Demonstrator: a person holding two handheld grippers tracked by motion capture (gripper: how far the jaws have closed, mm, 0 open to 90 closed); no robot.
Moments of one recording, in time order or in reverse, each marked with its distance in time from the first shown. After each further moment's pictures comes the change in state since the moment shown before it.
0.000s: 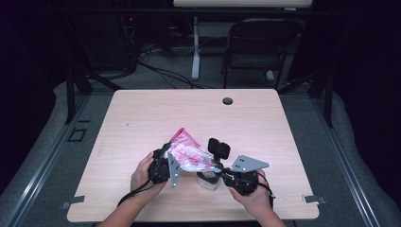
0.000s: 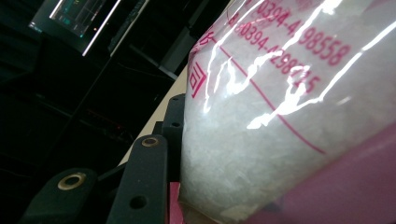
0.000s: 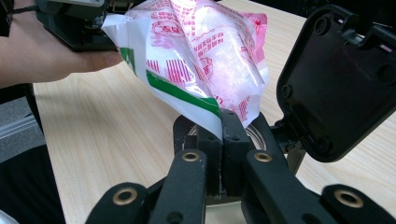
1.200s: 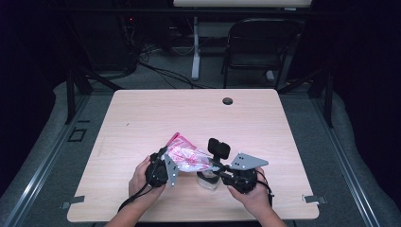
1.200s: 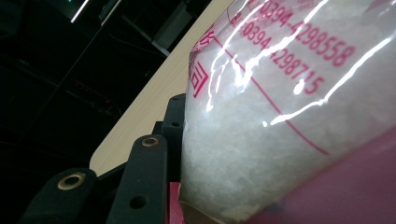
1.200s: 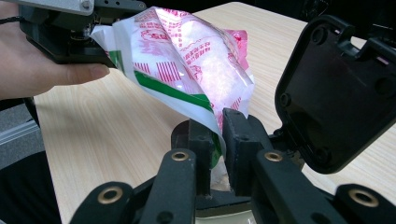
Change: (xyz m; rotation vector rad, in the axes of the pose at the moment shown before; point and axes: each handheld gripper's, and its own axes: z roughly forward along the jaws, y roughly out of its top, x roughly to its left) left arm -0.002 -0.003 -0.010 0.102 -0.037 -0.097; right arm -0.002 0.004 0.003 -0.015 0.003 0.011
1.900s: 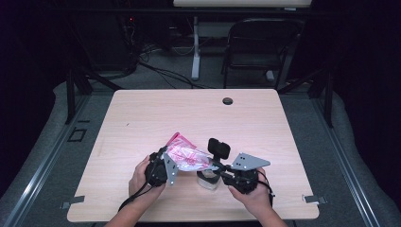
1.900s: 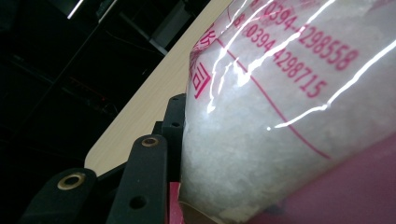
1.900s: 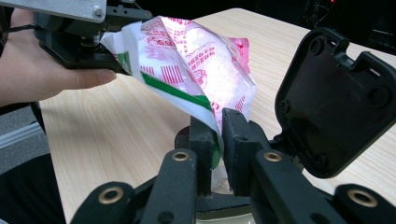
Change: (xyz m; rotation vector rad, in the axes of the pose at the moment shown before) left arm 0.001 -0.001 0.001 0.002 -0.008 -0.014; right arm 0.001 0.003 -0.005 -0.016 0.005 -0.008
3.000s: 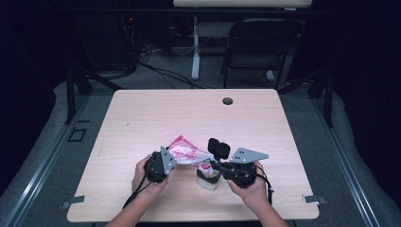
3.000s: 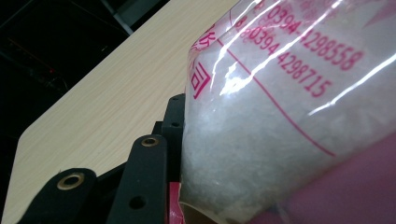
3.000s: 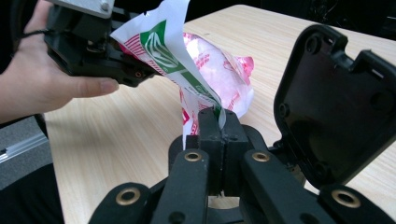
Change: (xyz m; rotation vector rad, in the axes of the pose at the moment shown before) left arm 0.008 -0.002 0.016 0.041 -0.154 -0.184; right arm -0.012 0.003 0.010 0.008 0.033 0.058
